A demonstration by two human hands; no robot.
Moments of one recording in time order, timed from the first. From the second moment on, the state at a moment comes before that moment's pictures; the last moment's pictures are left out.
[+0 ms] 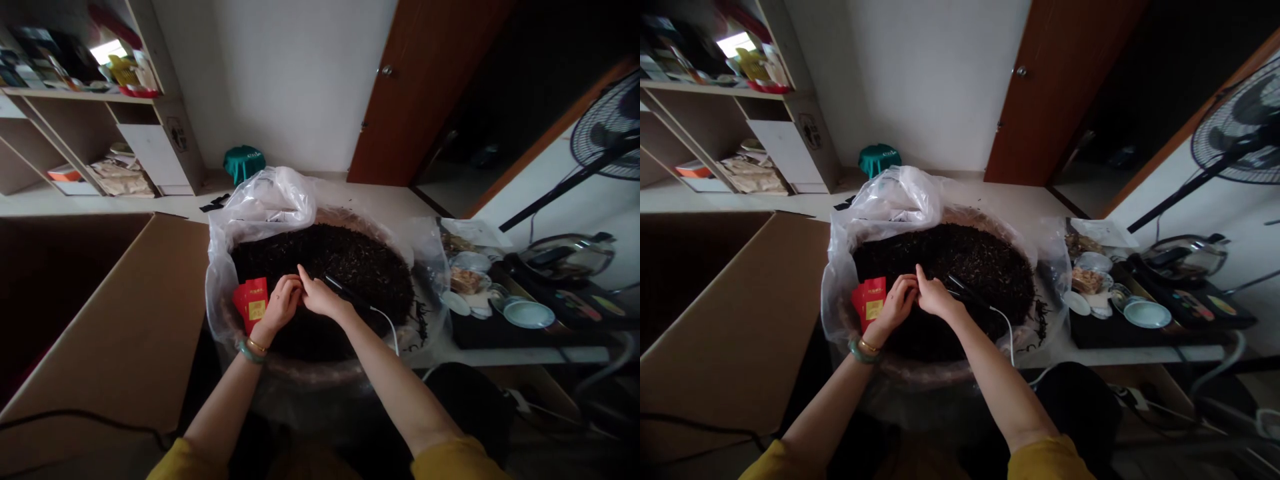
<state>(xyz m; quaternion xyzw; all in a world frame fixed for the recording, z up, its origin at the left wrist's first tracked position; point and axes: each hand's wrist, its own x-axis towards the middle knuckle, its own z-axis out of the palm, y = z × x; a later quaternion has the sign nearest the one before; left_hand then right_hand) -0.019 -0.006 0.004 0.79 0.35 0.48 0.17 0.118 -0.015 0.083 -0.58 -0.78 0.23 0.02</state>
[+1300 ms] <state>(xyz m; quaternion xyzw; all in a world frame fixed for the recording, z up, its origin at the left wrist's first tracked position) -0.022 0.003 -0.014 0.76 0.49 0.39 0.17 0.171 0.052 0.037 -0.69 -0.70 0.18 0.09</state>
